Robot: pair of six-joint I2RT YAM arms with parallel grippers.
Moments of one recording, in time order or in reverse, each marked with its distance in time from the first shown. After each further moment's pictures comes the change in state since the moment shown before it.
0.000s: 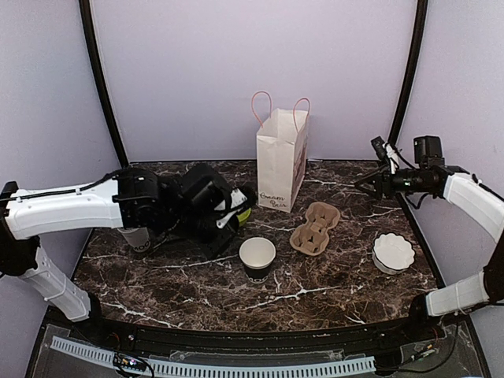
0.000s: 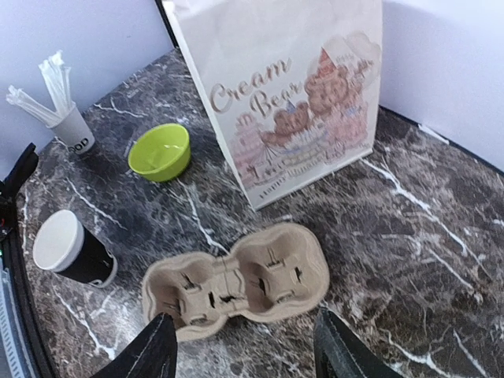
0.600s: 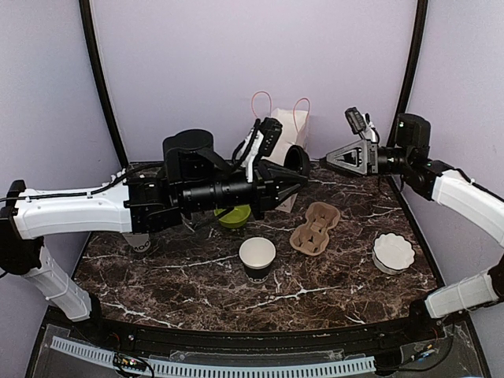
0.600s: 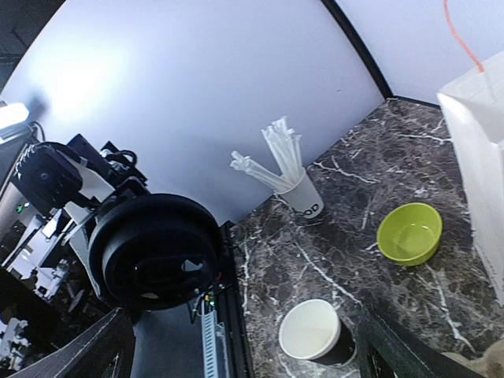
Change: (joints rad) left arm -0.002 0.025 0.016 0.942 0.374 0.047; right arm 0.295 0.000 0.067 0.462 -0.375 0.825
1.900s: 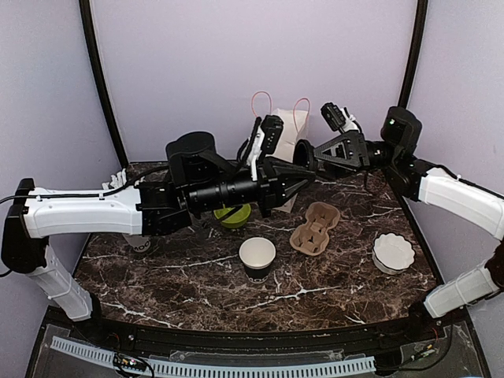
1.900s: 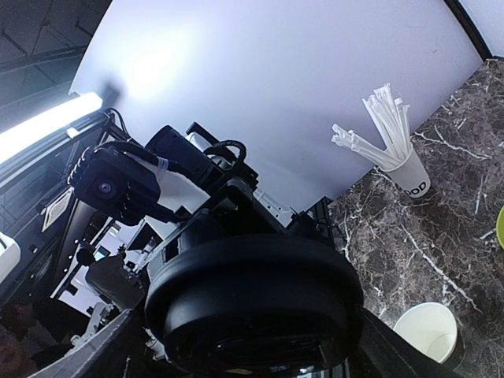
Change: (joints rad) left arm 0.003 0.047 -0.028 0.212 0.064 -0.018; right arm 0.185 0.074 0.032 0.340 -0.098 0.449
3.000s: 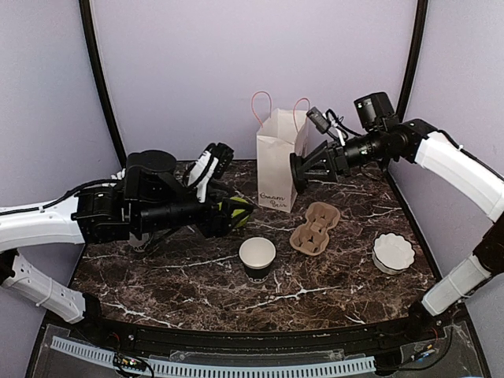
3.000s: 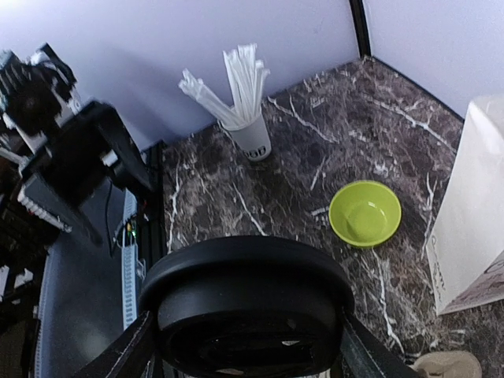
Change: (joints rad) left arm -0.006 -0.319 -0.187 -0.522 -0.380 -0.021; right arm 0.026 0.135 0.414 -1.046 0.397 -1.094
